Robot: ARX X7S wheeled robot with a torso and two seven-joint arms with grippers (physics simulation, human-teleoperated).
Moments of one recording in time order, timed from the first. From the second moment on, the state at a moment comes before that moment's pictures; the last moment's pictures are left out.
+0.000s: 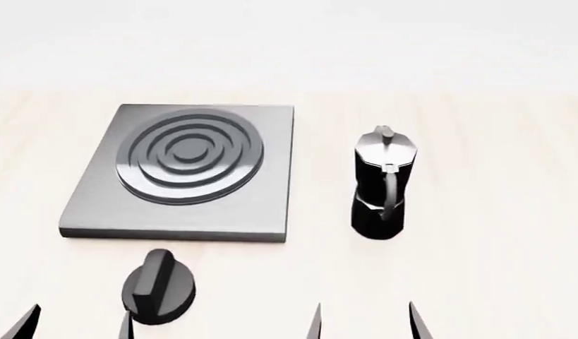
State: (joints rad) left arm 0.07 -0.19 0.20 0.22 -0.15 0.02 -0.18; right arm -0.06 0.17 -0.26 -0.27 0.05 -0.02 0.26
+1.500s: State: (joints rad) left arm 0.07 -0.23 0.24 0.23 -0.18 0.03 -0.23; right arm -0.08 0.22 -0.29 -0.26 0.09 -0.11 0.33
